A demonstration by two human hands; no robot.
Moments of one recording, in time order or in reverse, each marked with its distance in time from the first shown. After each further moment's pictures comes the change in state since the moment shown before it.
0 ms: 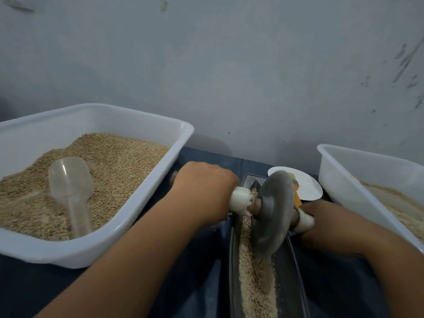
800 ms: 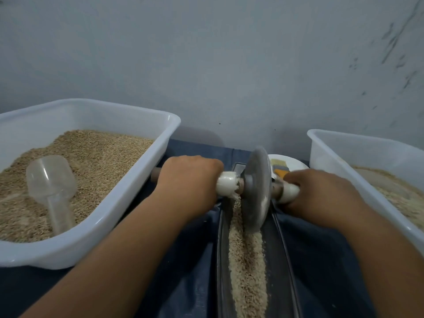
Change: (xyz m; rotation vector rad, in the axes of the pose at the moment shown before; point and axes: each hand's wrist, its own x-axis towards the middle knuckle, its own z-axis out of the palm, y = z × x) left_hand 0.000 0.003 0.012 -0.007 0.084 -0.069; right_hand 0.002 -0.010 -0.002 -0.124 0.350 -0.049
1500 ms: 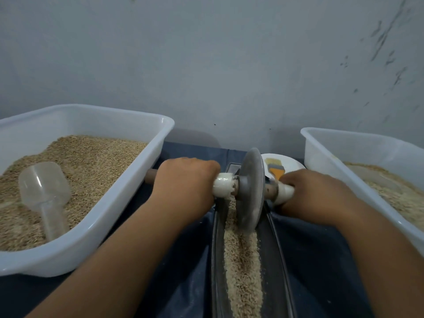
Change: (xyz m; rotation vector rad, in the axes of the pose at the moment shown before) left_hand 0.001 0.003 0.007 0.053 0.071 -0.009; right_hand 0.003 0.007 0.001 0.054 -0.088 0.034
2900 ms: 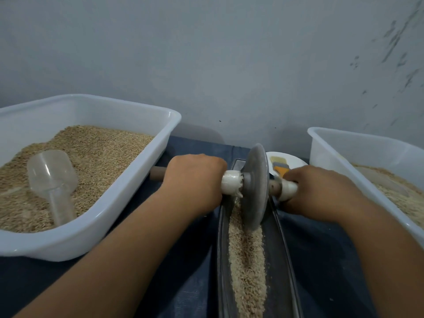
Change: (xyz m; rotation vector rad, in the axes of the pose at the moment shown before) left_hand 0.001 0.005 -0.010 -0.097 -0.164 -0.008; right_hand -0.002 -0.006 -0.004 -0.061 0.050 -0.066
